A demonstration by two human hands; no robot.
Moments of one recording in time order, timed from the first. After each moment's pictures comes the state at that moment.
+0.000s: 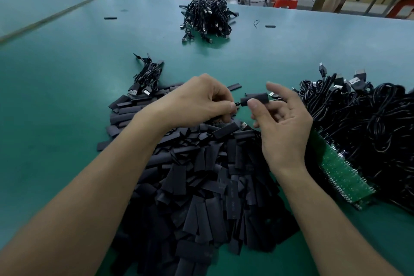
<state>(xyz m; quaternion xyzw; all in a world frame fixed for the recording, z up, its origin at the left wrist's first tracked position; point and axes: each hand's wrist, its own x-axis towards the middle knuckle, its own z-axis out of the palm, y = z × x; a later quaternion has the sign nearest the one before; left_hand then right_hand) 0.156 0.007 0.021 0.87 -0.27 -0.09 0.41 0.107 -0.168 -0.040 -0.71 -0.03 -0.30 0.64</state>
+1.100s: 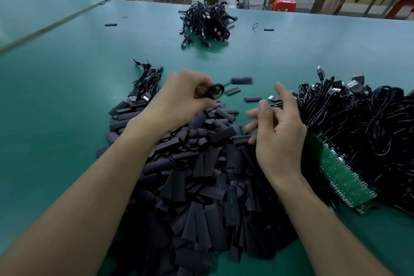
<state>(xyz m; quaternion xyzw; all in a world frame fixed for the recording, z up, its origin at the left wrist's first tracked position) 0.167 0.016 0.017 0.91 -0.18 0.05 0.38 0.105 -0.165 -0.041 -0.77 0.01 -0.31 0.55</state>
